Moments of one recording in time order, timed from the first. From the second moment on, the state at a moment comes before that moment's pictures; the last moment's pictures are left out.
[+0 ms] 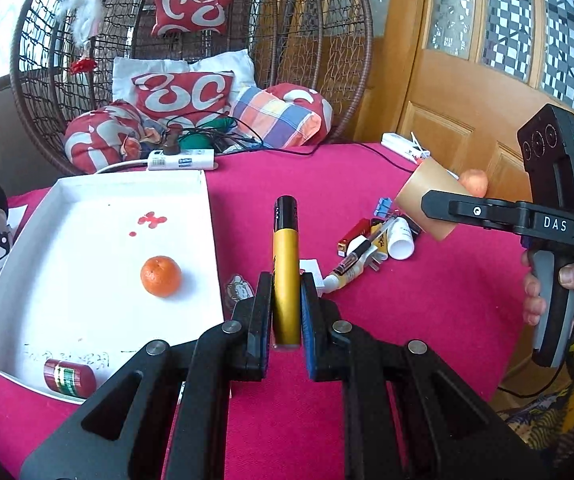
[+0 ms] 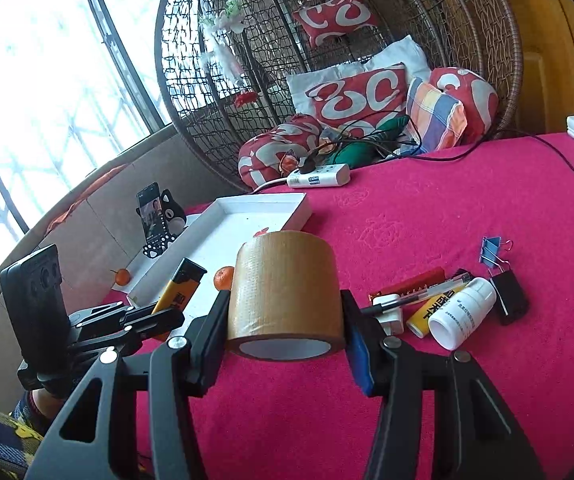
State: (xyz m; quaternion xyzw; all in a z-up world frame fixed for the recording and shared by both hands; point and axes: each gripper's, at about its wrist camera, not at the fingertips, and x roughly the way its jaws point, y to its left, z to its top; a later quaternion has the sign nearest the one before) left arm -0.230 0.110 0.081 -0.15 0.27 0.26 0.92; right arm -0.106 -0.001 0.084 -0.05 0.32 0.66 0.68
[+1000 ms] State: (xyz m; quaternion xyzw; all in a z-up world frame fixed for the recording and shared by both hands) left arm -0.270 0.139 0.084 -0.19 0.24 0.30 0.90; right arm -0.128 0.040 0.107 -0.06 0.30 0.70 0.65
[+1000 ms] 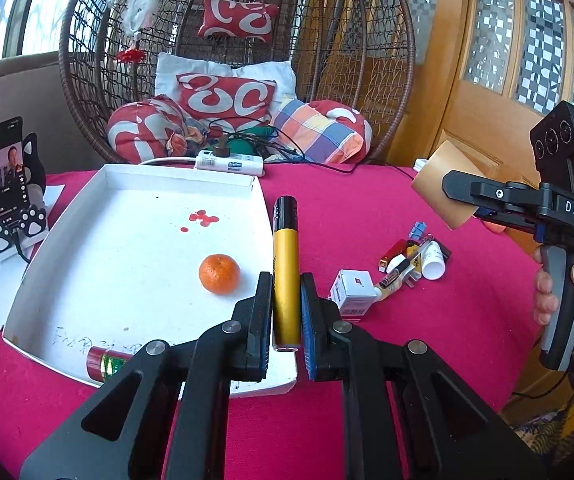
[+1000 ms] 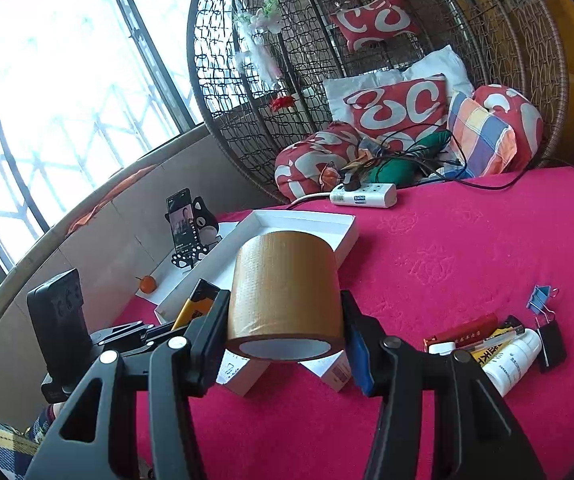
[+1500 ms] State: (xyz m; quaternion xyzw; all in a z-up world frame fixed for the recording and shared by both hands) left arm -0.295 0.168 0.086 -0.21 0.22 0.34 0.89; right arm -0.149 0.071 0.111 -0.09 0.30 0.72 0.63
